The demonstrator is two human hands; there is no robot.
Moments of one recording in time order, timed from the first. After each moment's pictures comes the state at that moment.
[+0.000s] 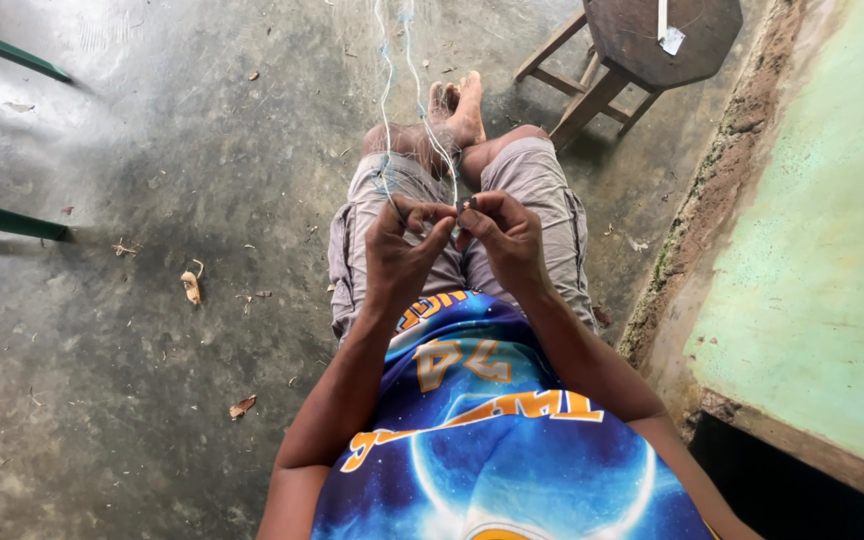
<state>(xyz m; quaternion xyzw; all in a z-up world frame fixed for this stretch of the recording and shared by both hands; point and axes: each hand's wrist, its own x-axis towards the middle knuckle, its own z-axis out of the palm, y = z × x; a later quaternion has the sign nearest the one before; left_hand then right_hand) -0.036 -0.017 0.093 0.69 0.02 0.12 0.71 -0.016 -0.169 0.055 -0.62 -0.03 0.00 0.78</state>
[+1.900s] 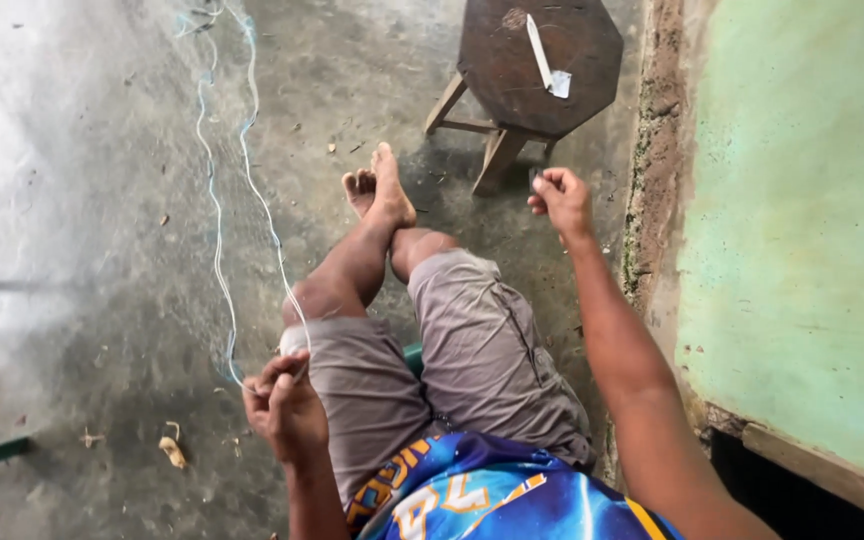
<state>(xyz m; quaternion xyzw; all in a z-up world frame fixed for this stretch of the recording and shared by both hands) 0.024 0.028 -0.032 0.38 0.17 0.17 0.89 0.192 -0.434 -0.114 -0.75 0.28 -0.03 0.60</state>
